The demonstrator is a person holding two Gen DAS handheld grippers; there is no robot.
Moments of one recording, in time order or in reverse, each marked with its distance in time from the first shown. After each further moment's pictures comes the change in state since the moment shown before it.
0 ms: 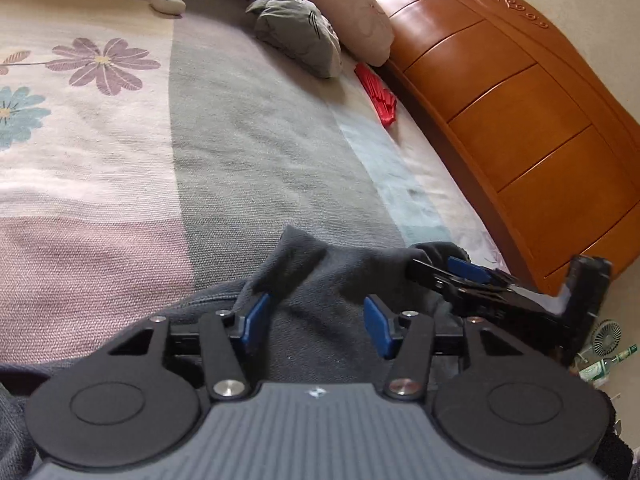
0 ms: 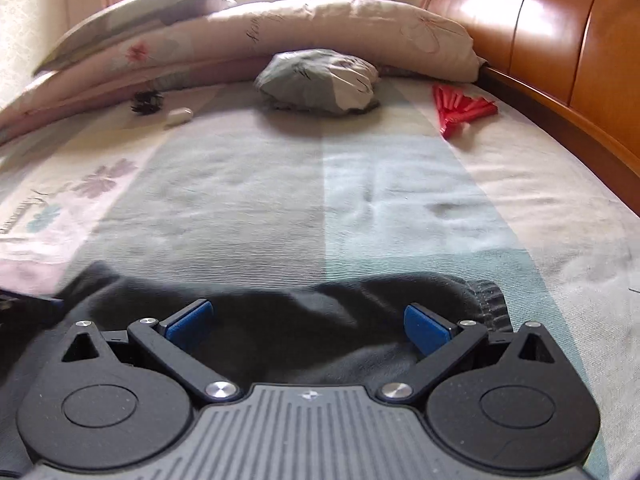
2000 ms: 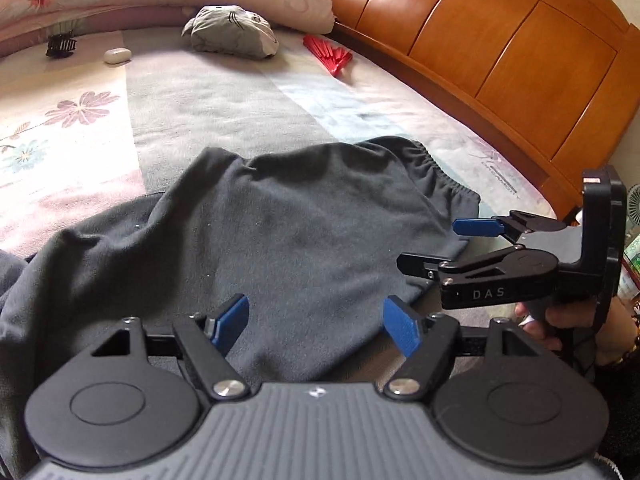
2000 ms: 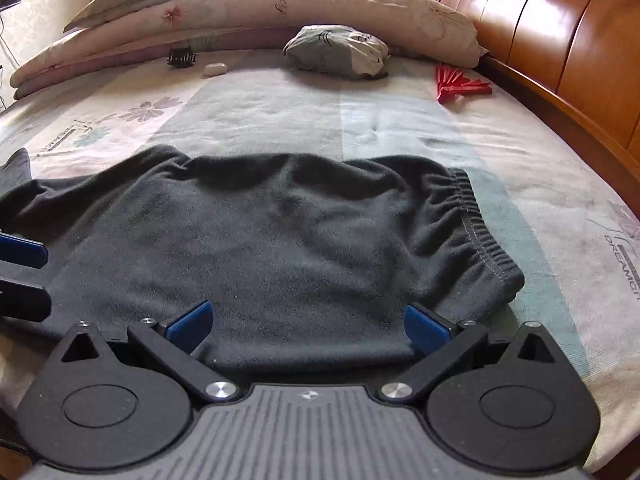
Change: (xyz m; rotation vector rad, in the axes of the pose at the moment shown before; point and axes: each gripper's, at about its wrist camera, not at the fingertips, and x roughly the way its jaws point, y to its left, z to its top) left arm -0.038 -0.099 -0.088 0.294 0.053 0.184; right arm -0.102 0.023 -0.084 -0.070 0.014 0.056
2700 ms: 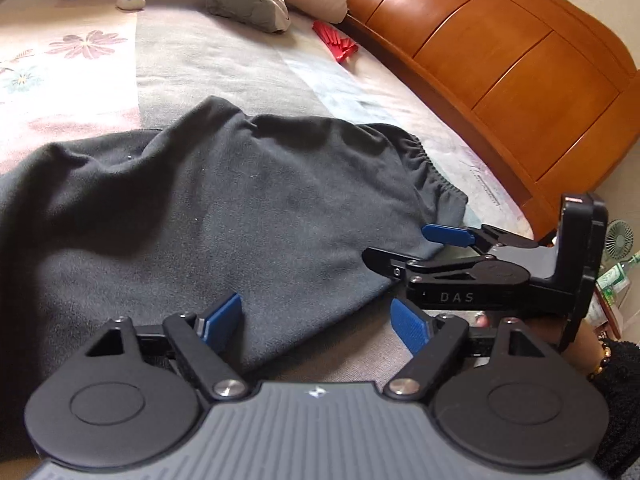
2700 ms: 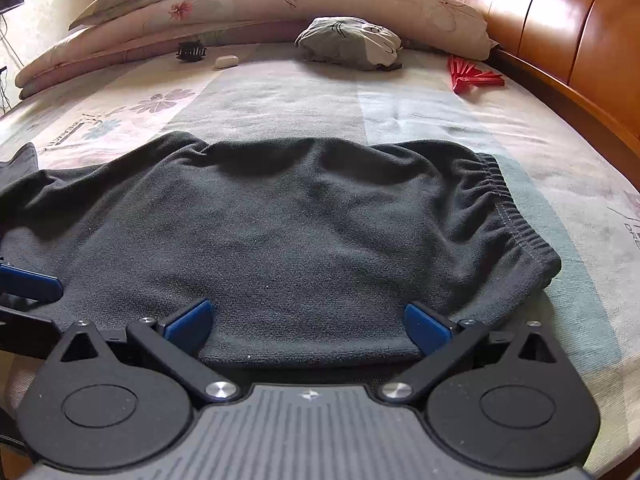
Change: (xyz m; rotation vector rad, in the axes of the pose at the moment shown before) left arm -0.004 0.018 -0.023 -0.137 0.020 -0.125; right arm 0.011 0.010 -0.011 0.009 0.021 0.017
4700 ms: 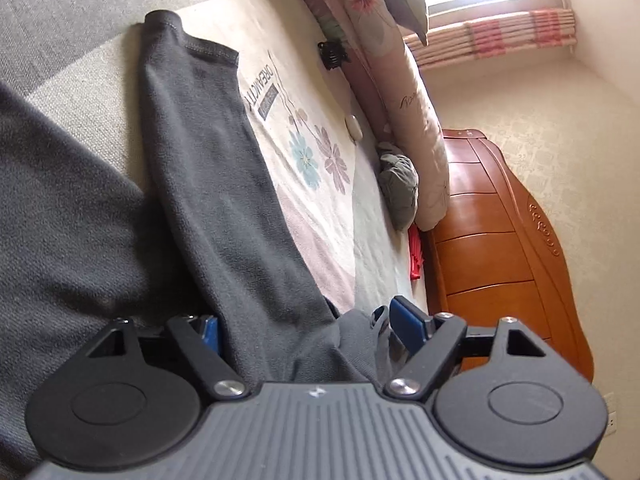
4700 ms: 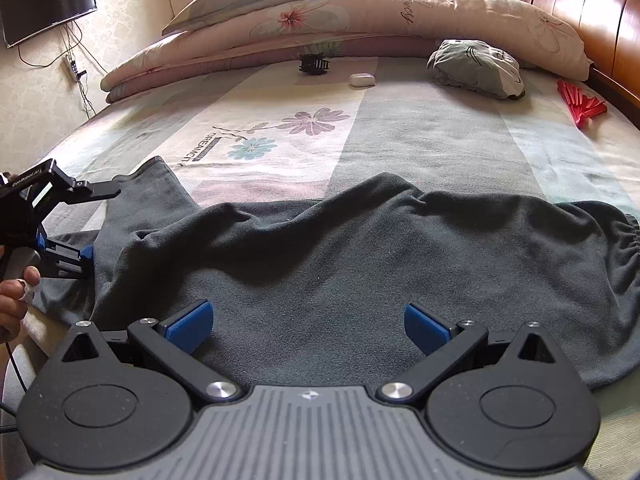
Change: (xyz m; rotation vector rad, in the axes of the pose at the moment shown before) left arm -0.123 0.223 -0.019 -0.708 -0.405 -0.169; right arm -0.027 0.120 0.037 -0.027 0.004 0.262
